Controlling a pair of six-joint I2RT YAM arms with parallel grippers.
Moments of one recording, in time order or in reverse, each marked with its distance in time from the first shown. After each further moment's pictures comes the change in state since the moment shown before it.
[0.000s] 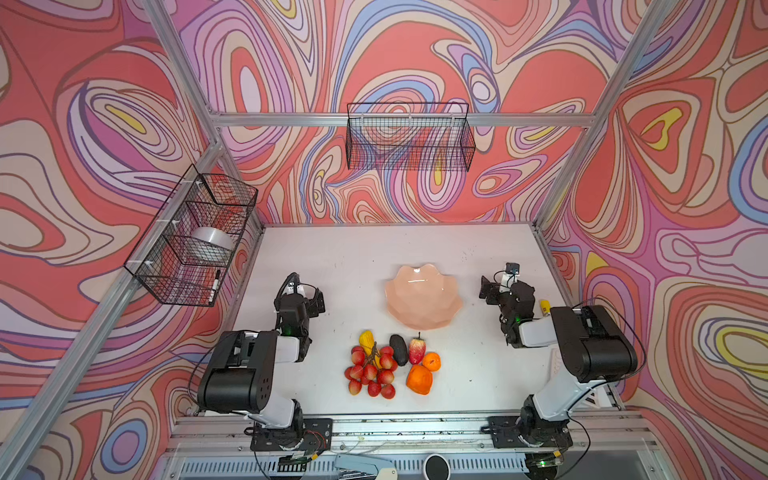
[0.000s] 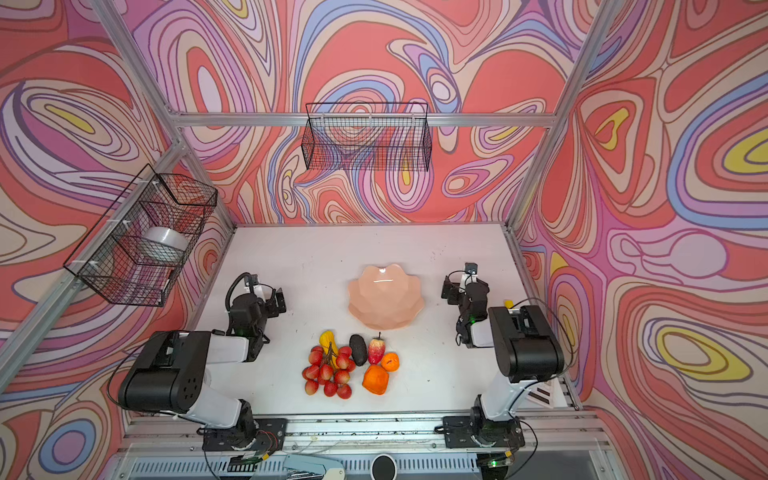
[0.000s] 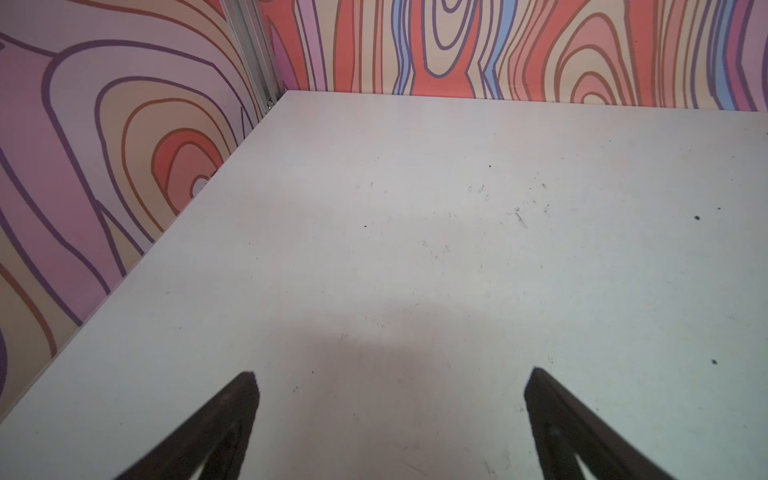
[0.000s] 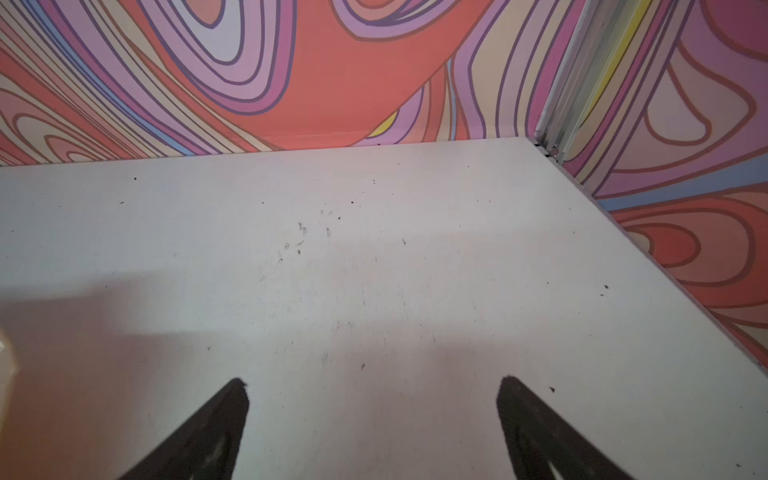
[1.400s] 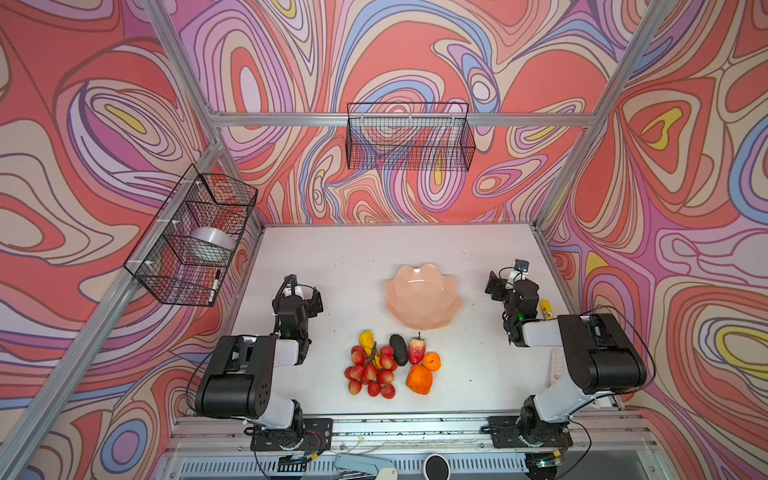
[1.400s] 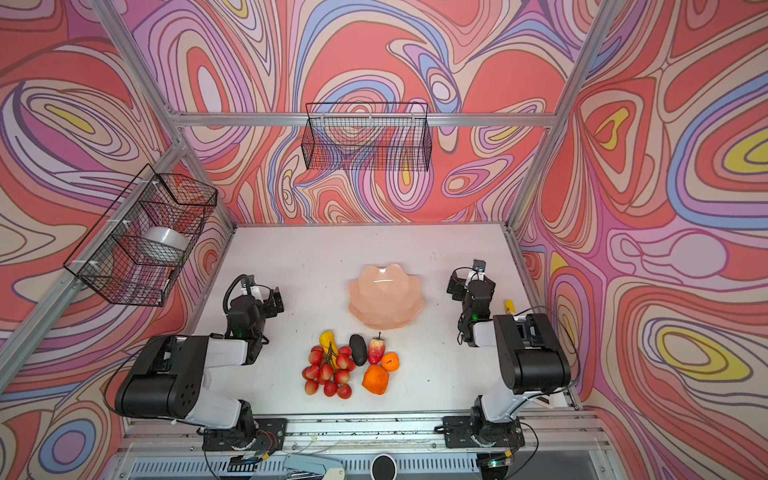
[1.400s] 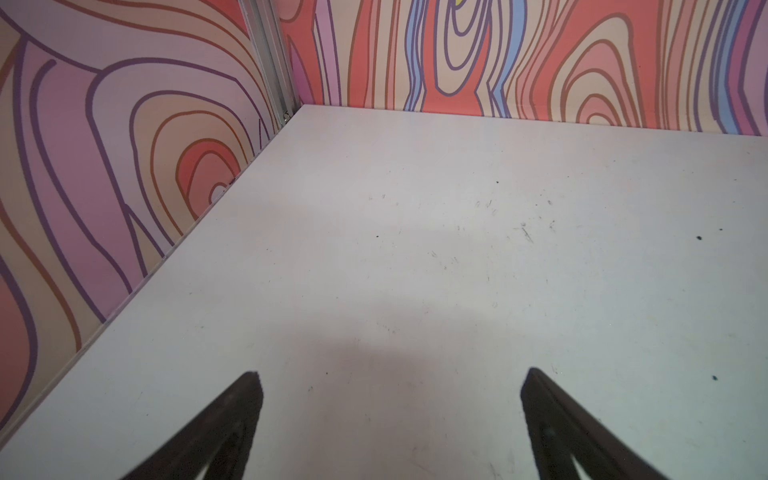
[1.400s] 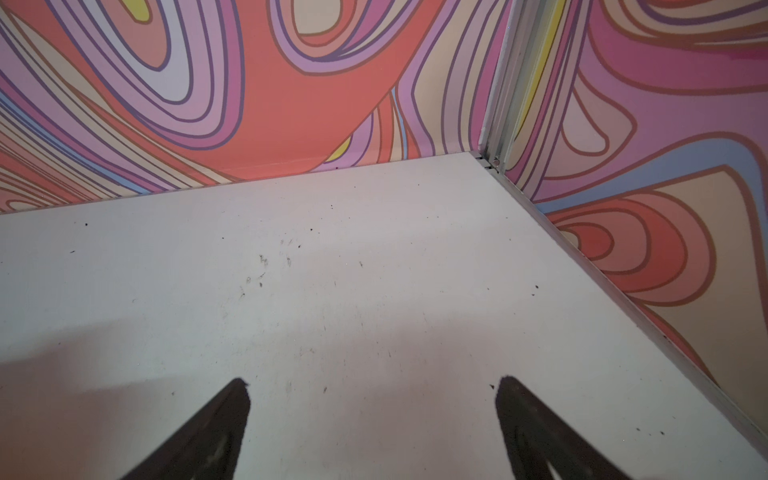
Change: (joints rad) left arm -0.001 -0.038 -0.042 0.042 -0.029 -0.010; right arm -0.005 -0.088 0.006 -0.072 0.125 0.042
